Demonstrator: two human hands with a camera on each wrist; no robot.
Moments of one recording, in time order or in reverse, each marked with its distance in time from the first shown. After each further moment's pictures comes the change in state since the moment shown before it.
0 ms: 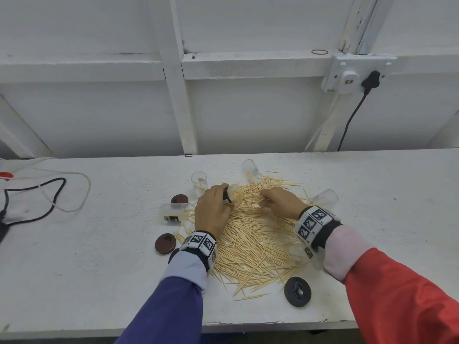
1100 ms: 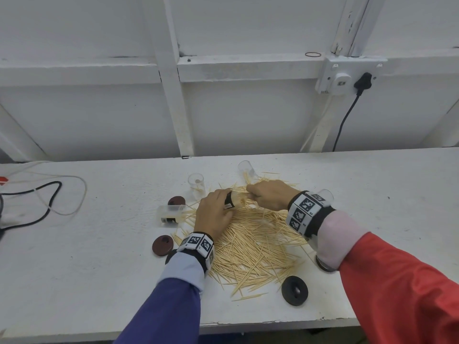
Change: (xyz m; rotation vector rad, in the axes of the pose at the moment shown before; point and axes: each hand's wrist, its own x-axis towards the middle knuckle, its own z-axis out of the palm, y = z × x) left_hand 0.000 -0.002 0.004 -0.003 -0.124 0.100; right_hand -0.003 -0.042 -0.038 -0.295 -0.123 -0.055
